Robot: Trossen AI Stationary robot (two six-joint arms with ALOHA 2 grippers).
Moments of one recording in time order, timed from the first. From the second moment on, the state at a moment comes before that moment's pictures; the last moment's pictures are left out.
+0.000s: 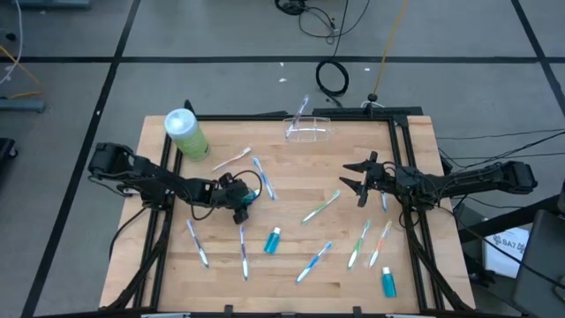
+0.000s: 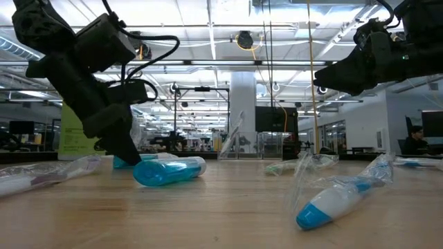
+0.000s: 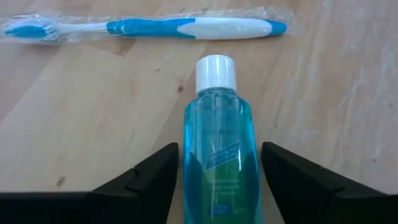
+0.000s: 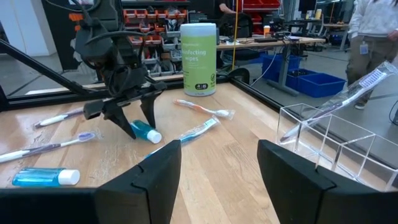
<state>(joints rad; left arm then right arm) -0.11 1.49 0.47 0.01 -0.29 -0.43 -0.02 0.66 0.07 0.54 0.29 0.06</state>
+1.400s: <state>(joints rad) -0.11 1.33 0.46 0.39 -0.27 -0.25 -0.03 0.70 0.07 0.69 0.29 0.11</state>
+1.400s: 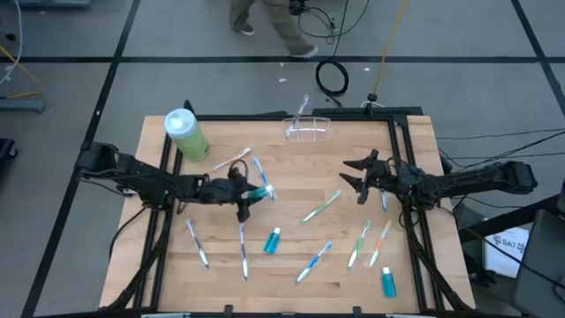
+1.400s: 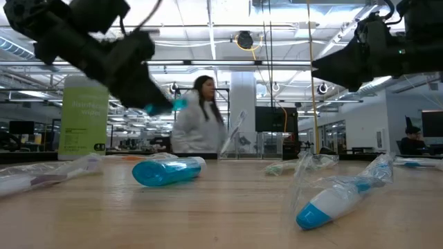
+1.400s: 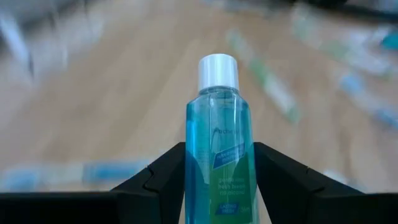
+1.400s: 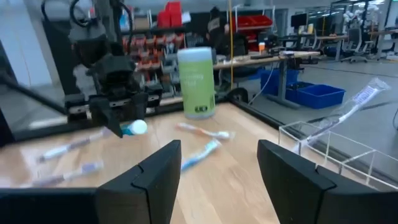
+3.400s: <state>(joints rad) -0.11 1.33 0.47 0.86 -0.18 0.10 -0.02 1.71 0.76 1.18 -0.13 0.06</state>
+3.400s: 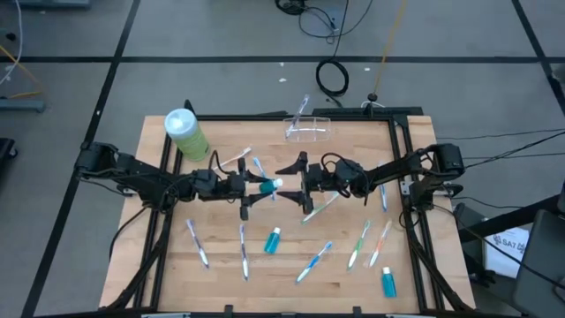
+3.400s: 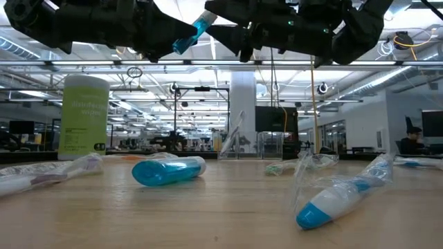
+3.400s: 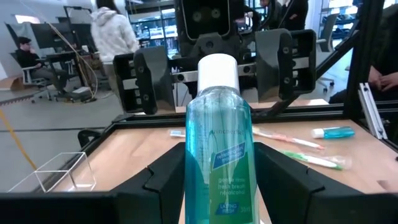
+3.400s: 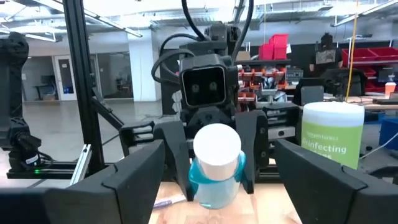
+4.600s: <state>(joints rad) -0.11 1.33 0.47 0.86 -0.21 0.12 -0.03 1.72 0.82 1.09 -0.14 0.01</state>
